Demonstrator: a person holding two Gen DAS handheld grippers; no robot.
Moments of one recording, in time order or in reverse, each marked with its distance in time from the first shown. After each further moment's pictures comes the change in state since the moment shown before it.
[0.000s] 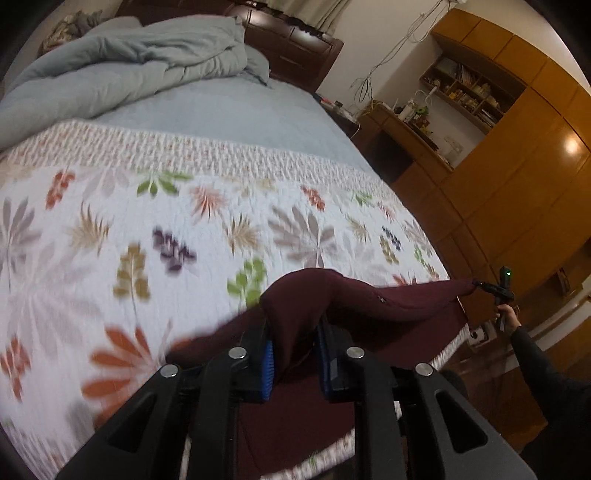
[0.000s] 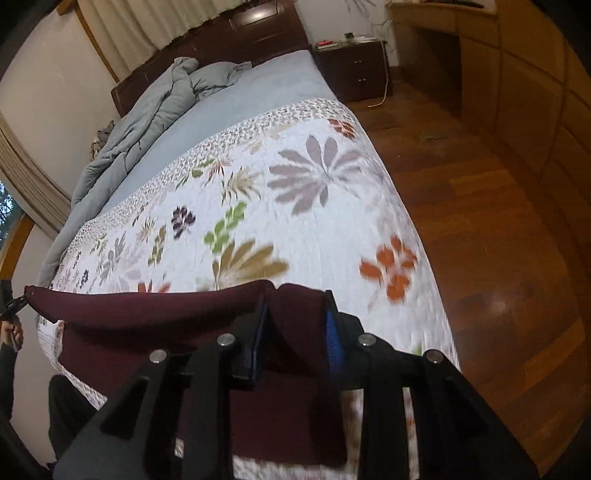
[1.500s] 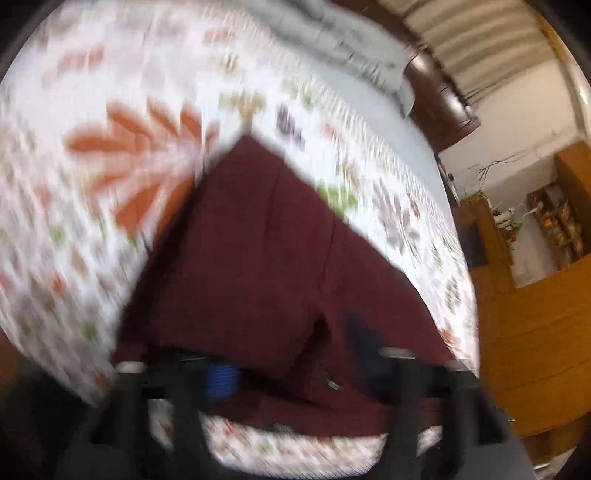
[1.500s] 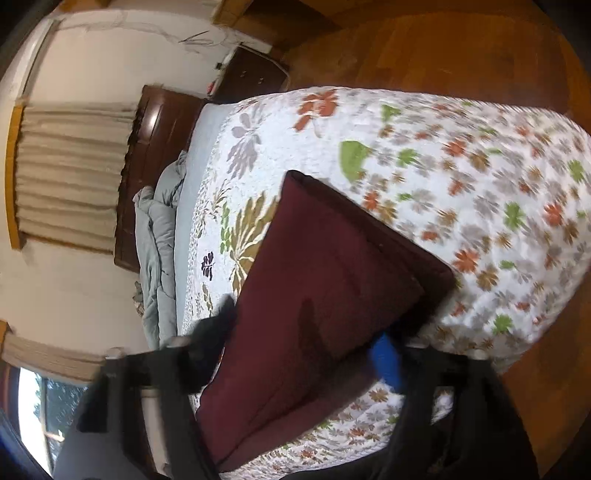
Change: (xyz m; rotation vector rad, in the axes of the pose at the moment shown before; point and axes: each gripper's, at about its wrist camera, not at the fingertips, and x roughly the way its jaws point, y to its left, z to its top) left arm 0.056 0.009 -0.159 -0.520 -0.217 0.239; right arm 0.060 -0.008 -0.104 0.783 -0.103 0.270
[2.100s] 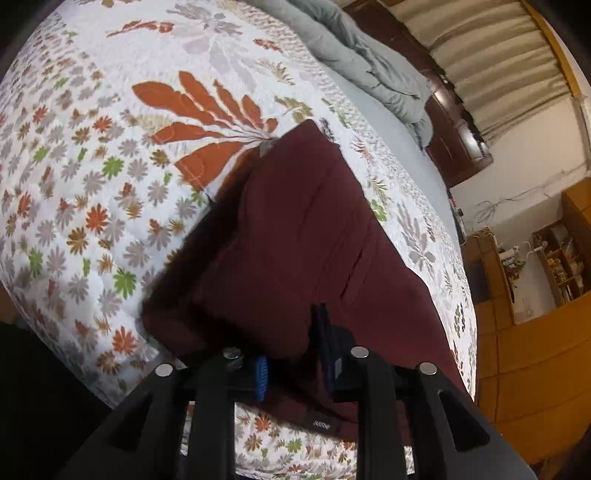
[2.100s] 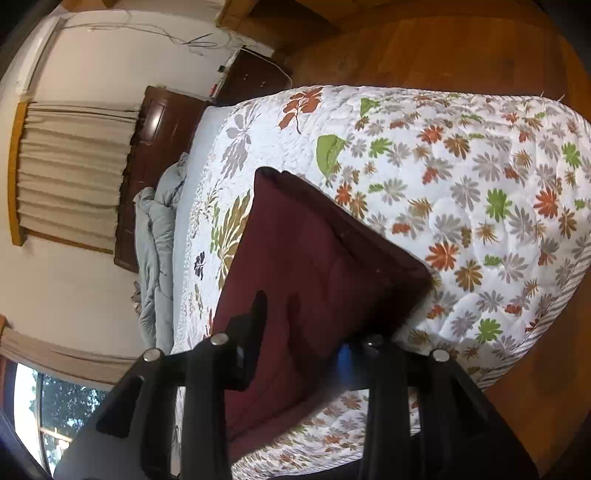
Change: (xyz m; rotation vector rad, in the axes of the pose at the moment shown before) left arm 0.006 0.050 -0.034 -0.201 -0.026 -0.009; right arm 0.035 -0.006 0.007 0.008 -0.027 -0.009
